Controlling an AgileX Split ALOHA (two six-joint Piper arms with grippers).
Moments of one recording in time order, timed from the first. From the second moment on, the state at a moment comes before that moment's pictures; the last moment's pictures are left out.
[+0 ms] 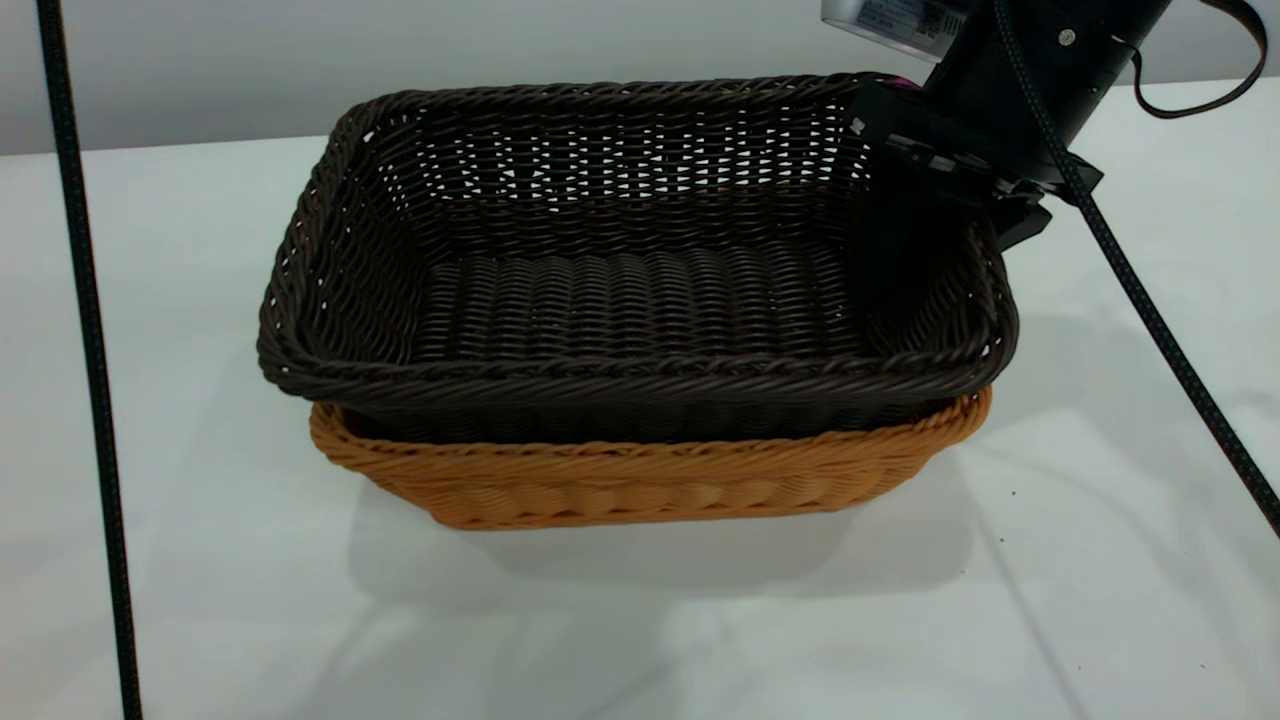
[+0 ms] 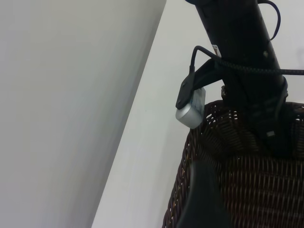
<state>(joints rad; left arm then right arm) -0.75 1.30 -0.97 -0.25 0.24 1.02 0.21 2.14 -1.41 0.61 1.04 -0.51</state>
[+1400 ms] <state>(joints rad) -0.75 1.30 -0.97 -0.25 0.24 1.02 0.21 2.04 -1.42 0.38 1.05 -0.37</state>
